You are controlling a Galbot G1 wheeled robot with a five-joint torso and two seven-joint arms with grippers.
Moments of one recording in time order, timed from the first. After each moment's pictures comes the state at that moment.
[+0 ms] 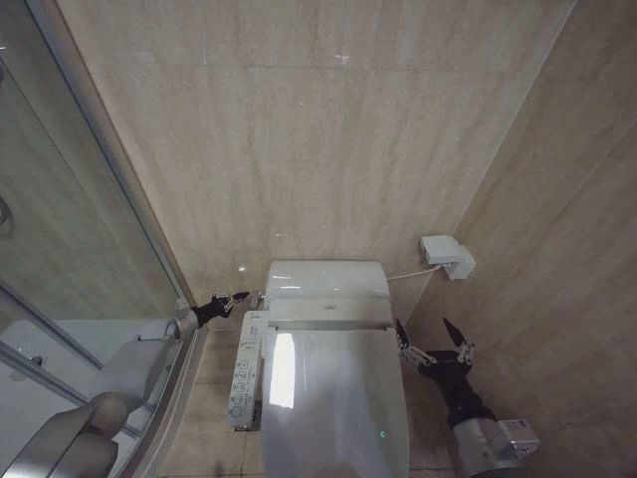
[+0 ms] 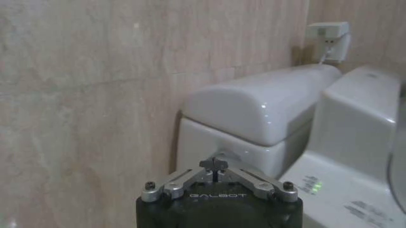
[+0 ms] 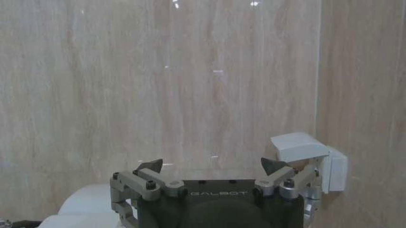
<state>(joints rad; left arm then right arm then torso) 0.33 -1.15 -0.08 -0.45 -0.44 -0.44 0.99 -1.75 1.42 0.60 2.35 0.20 -0.03 0.04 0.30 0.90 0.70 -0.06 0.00</state>
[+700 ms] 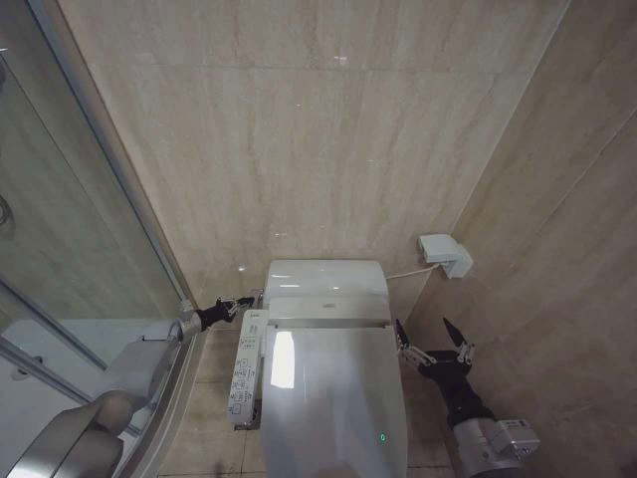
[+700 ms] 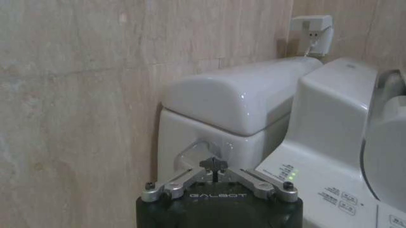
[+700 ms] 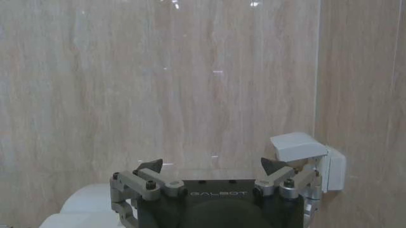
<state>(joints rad) 0.33 -1.17 -0.08 -0.42 -0.40 -0.44 1.02 -1.75 1.42 0.60 2.35 0.20 -0.03 0.04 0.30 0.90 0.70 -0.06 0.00</state>
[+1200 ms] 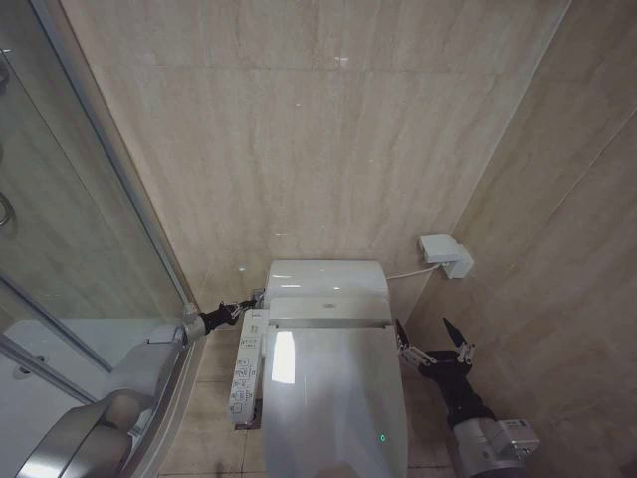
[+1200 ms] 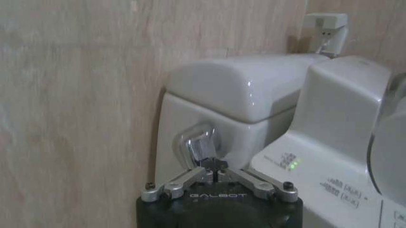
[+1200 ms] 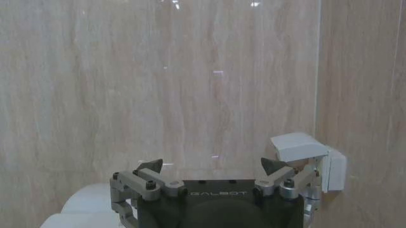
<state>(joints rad) 0.31 -1.21 -0.10 -0.35 -0.40 -0.40 1.01 -1.75 1.42 0.60 2.35 0.20 -0.03 0.04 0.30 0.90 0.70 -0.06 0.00</state>
